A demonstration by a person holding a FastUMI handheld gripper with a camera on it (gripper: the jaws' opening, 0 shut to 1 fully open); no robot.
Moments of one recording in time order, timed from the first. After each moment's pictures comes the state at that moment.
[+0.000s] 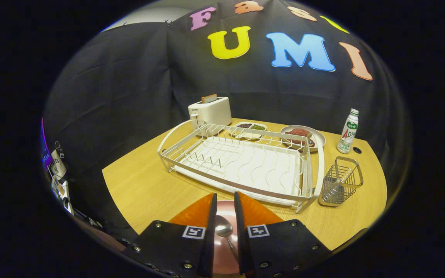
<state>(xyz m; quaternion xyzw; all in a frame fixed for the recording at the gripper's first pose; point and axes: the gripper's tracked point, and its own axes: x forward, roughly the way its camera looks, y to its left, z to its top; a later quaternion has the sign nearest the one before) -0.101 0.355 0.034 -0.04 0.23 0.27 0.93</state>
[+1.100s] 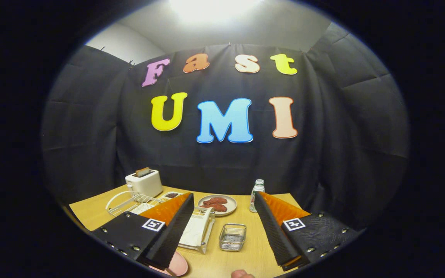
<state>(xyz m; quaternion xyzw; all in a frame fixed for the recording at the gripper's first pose) -0.067 0.136 0.220 -0.01 -0.01 0.05 1.00</state>
